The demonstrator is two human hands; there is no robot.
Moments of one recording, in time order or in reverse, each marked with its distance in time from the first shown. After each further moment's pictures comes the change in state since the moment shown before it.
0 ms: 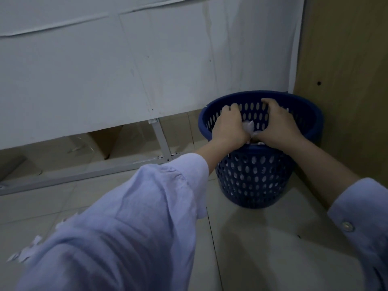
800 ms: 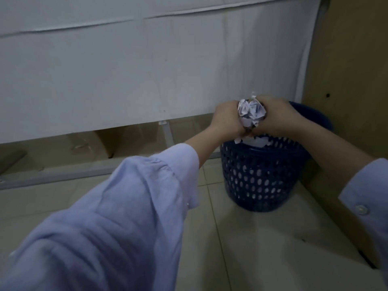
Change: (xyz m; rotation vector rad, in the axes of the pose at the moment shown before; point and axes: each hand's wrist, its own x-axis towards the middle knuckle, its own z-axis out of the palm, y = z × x) left_hand 0.000 -0.014 -0.069 0.218 -0.109 0.114; right_hand 0.011 -0.077 -0.009 -0.347 -0.194 -0.204
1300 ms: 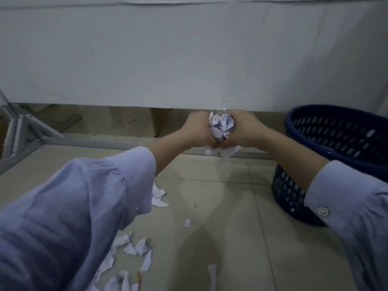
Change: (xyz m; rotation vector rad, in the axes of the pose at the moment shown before) left_hand -0.146 -0.182 -0.075 -0.140 -0.031 -0.372; right_hand 0.026 -0.201 0.108 0.165 -0.238 -0.243
